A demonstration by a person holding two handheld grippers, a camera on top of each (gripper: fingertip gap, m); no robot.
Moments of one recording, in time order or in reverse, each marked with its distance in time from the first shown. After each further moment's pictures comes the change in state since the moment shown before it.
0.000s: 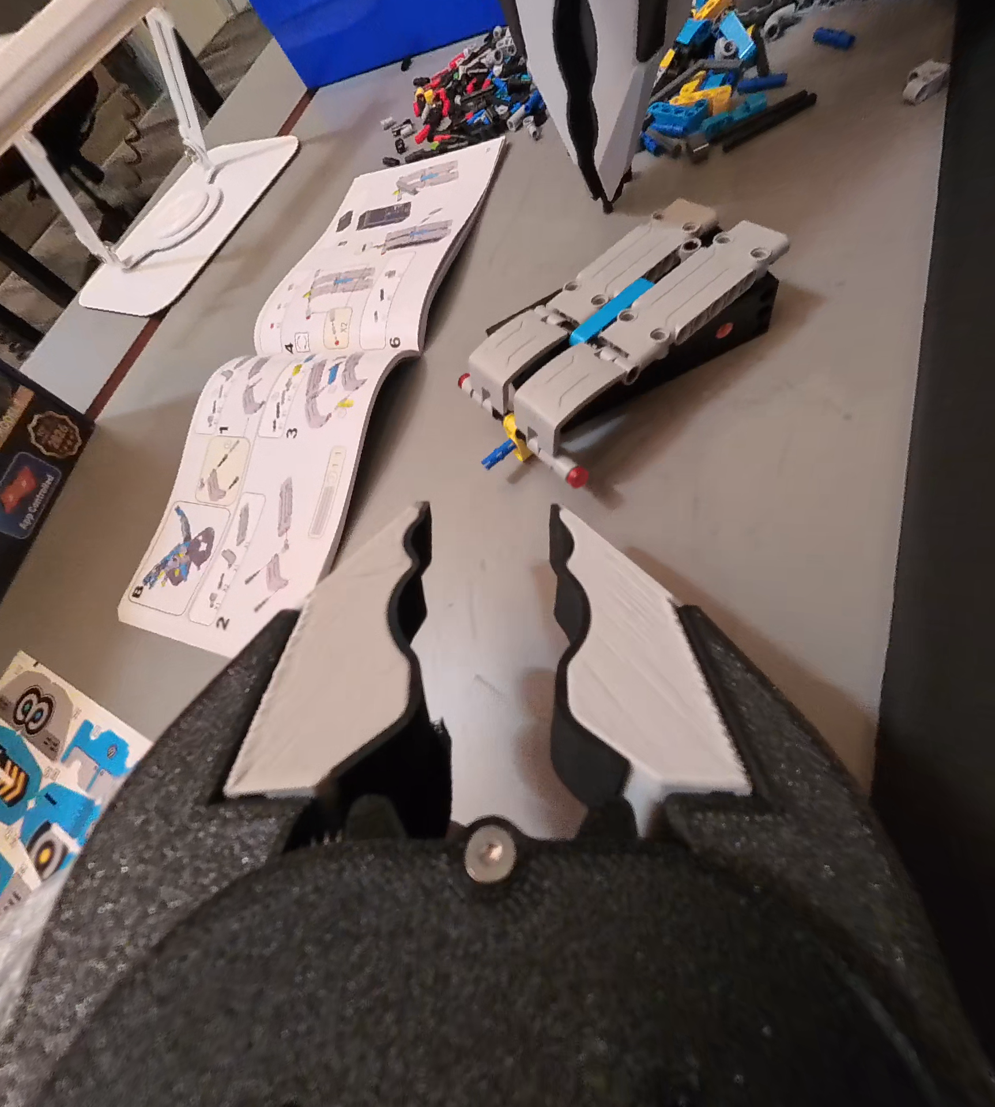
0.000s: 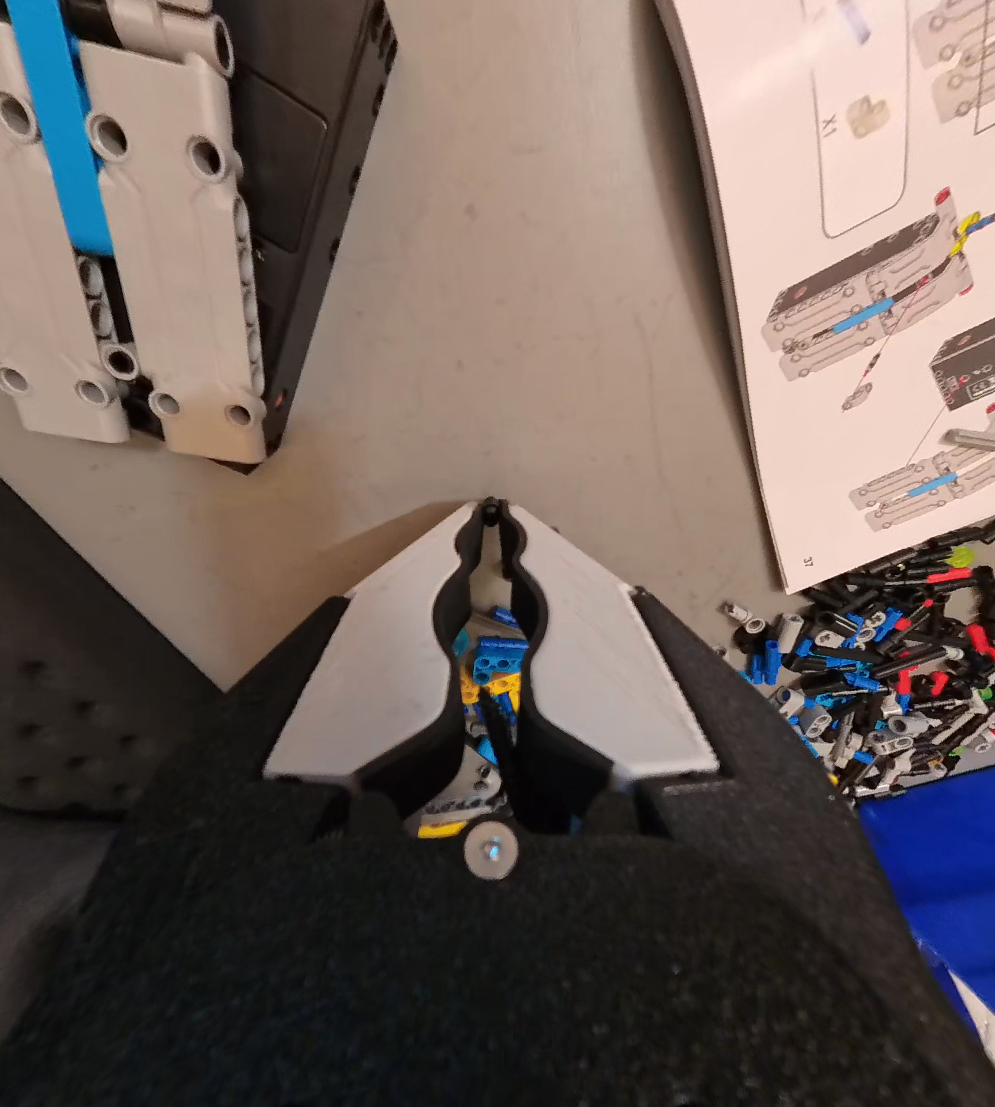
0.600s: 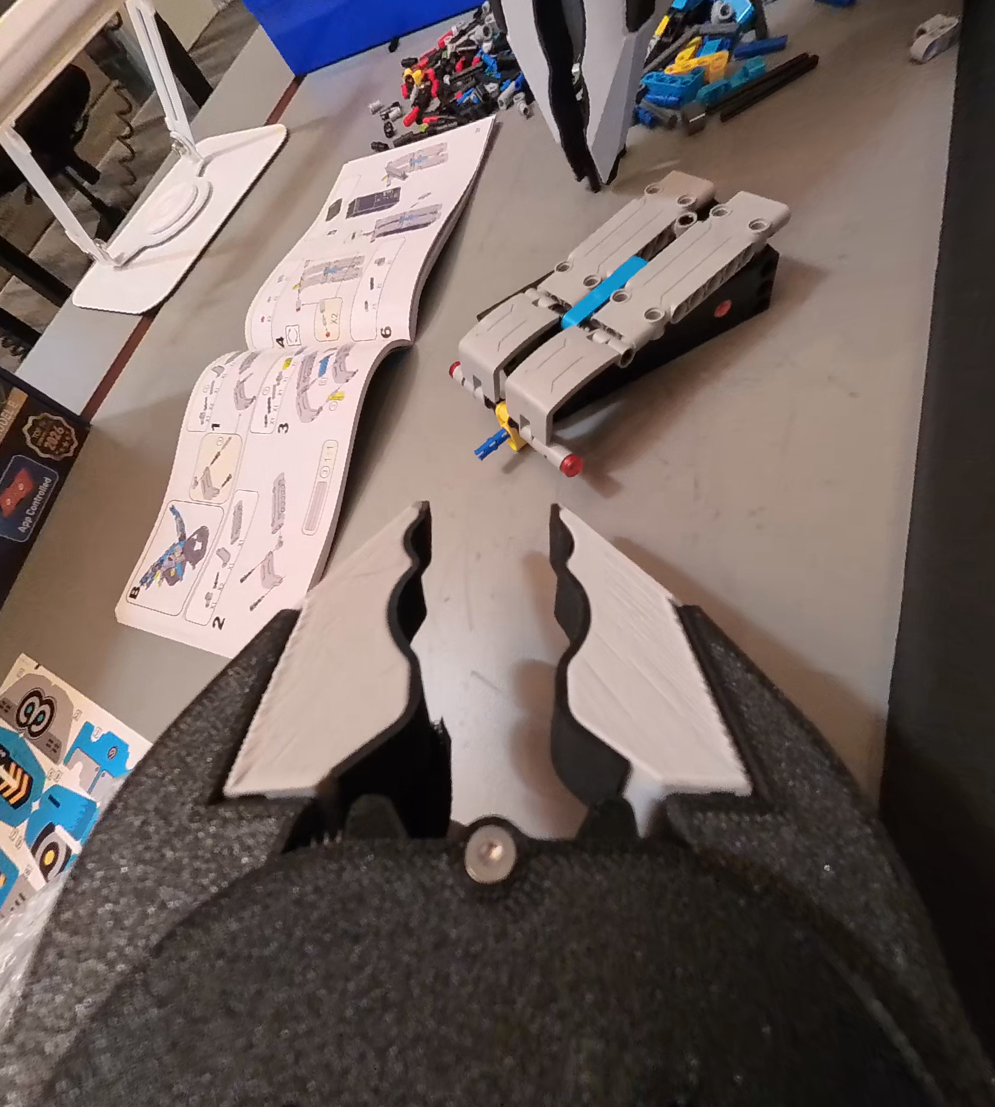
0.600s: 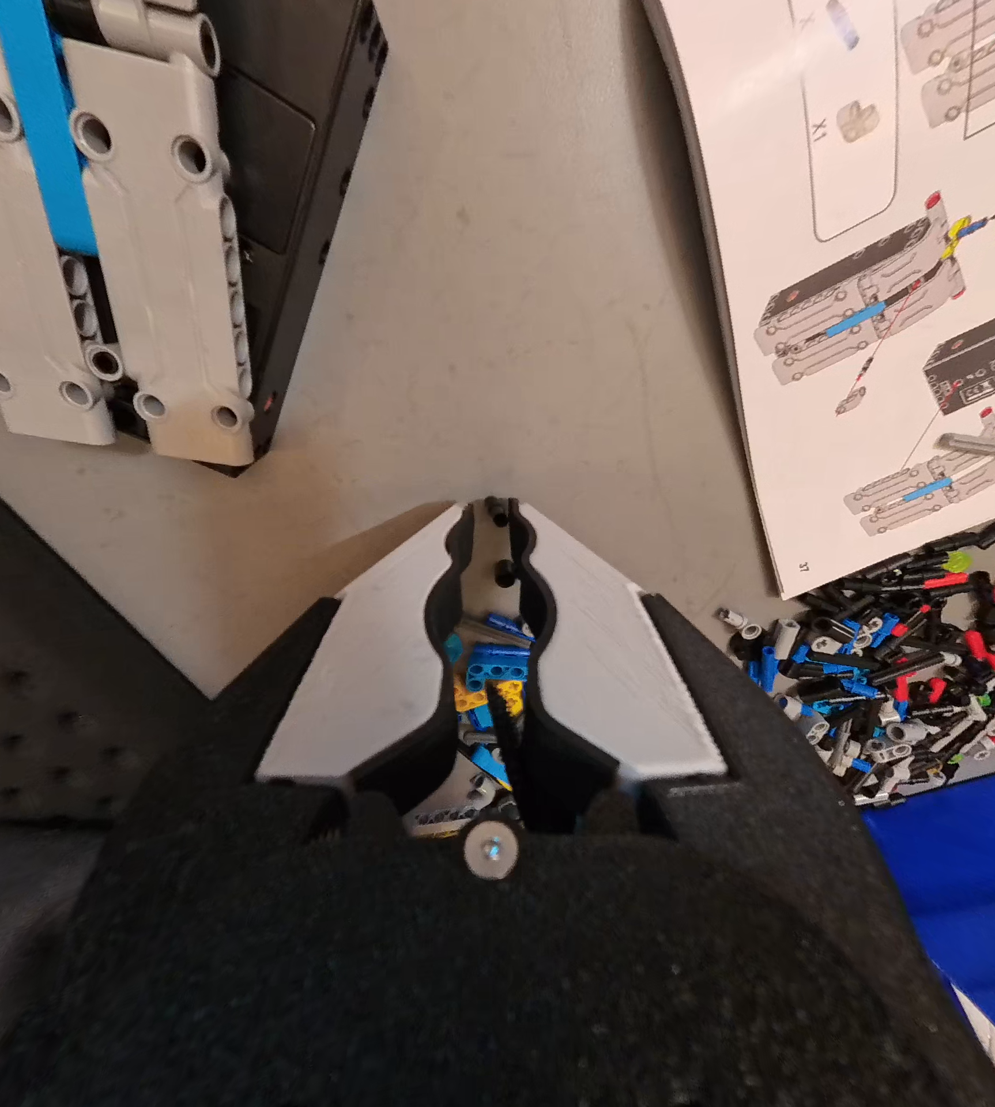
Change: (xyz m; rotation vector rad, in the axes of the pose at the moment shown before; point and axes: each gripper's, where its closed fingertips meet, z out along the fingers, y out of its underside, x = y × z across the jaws) left arm 0.003 0.005 0.002 -0.018 0.000 0.026; right arm 0.002 0.000 0.002 0.016 0.003 -0.002
